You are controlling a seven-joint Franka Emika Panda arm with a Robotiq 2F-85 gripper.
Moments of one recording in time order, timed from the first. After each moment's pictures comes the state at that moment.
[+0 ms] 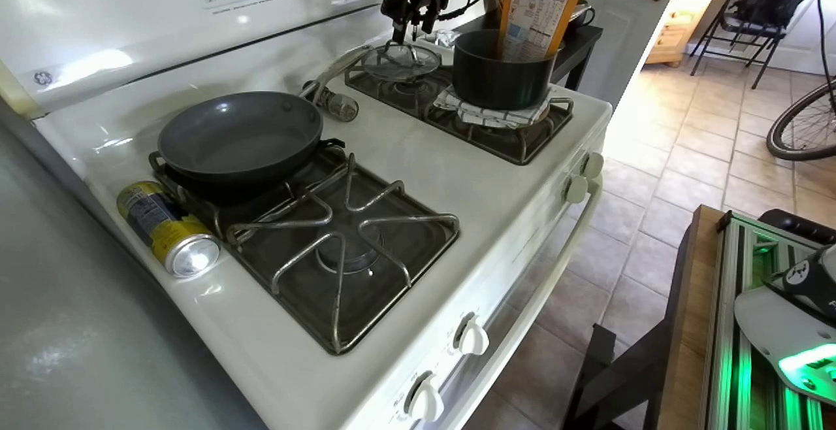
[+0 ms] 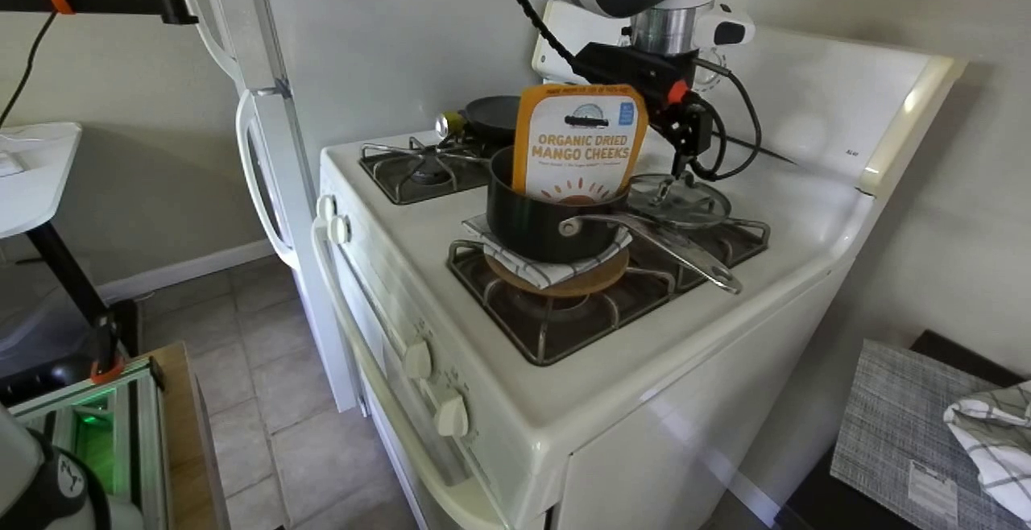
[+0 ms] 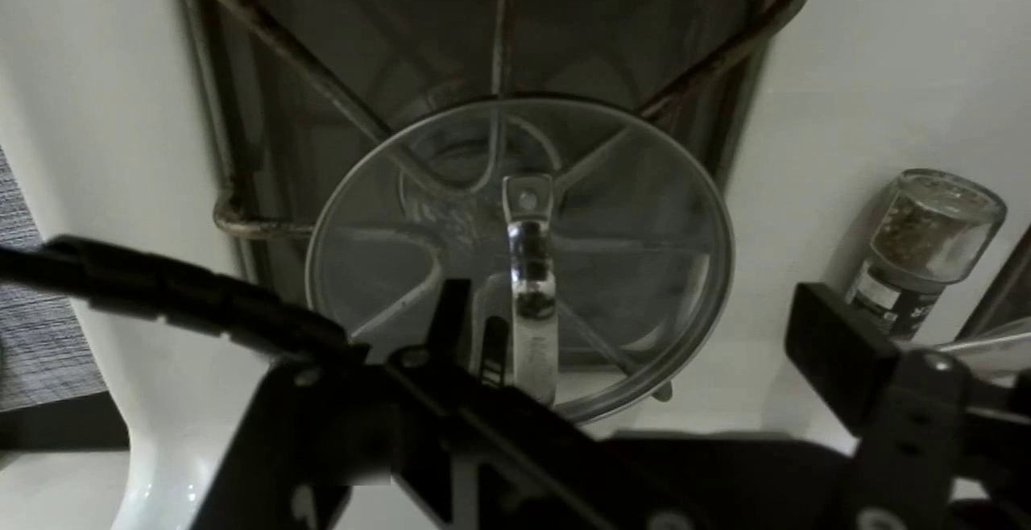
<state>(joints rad) -0.06 0.42 -0.01 -1.60 0.10 2.27 -0.14</state>
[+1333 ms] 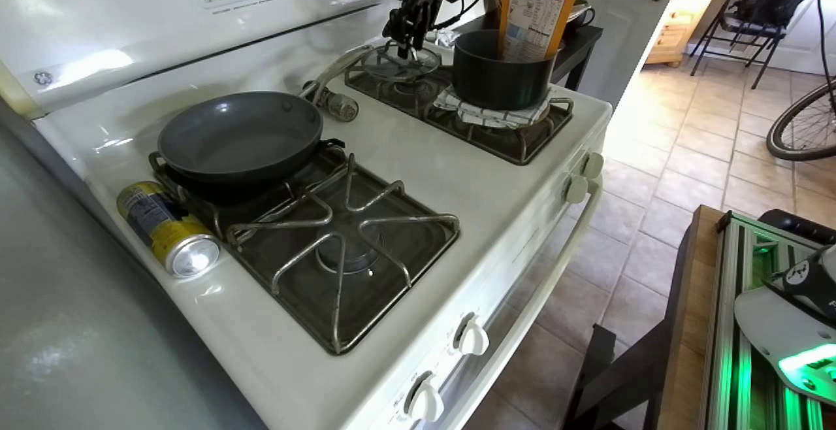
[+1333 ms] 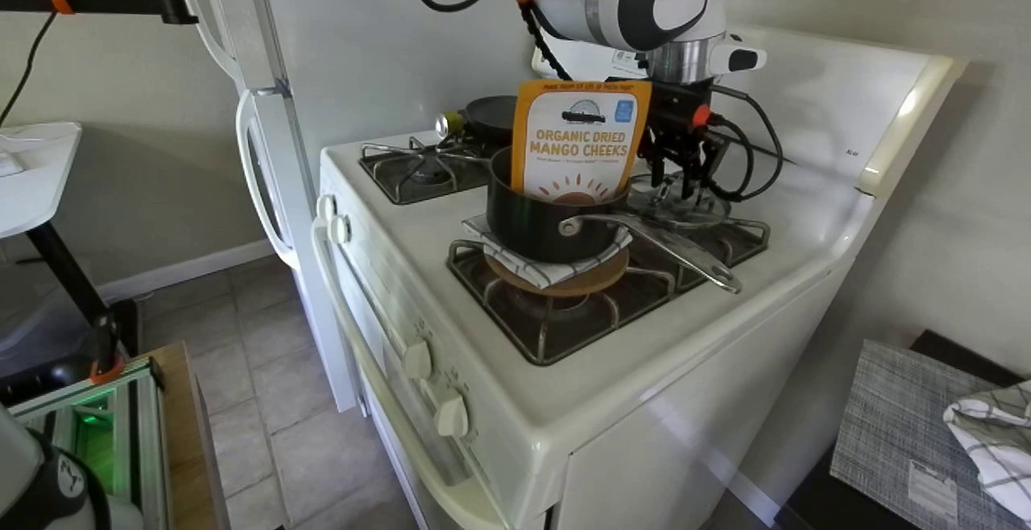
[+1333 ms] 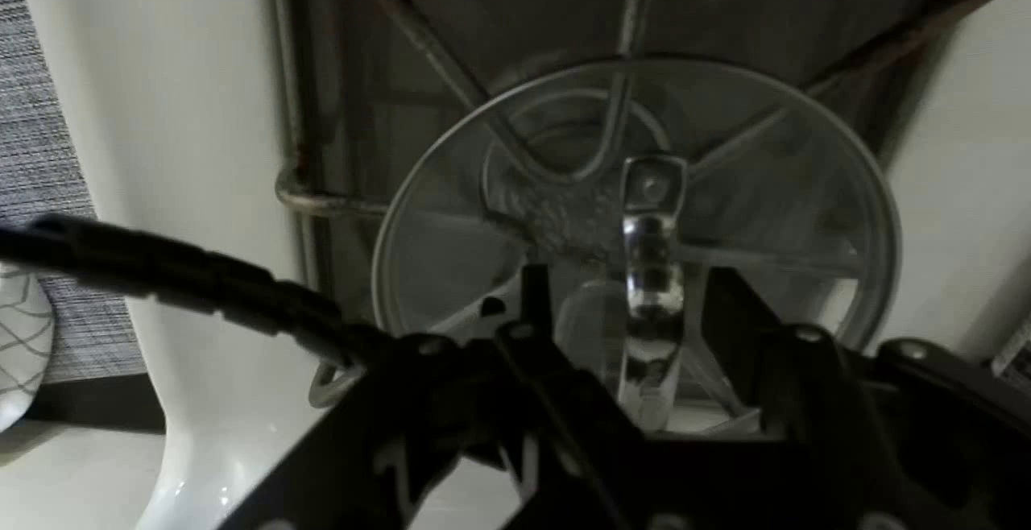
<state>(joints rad) -0.06 0.54 -0.02 -1.49 -0.02 2.27 -0.11</state>
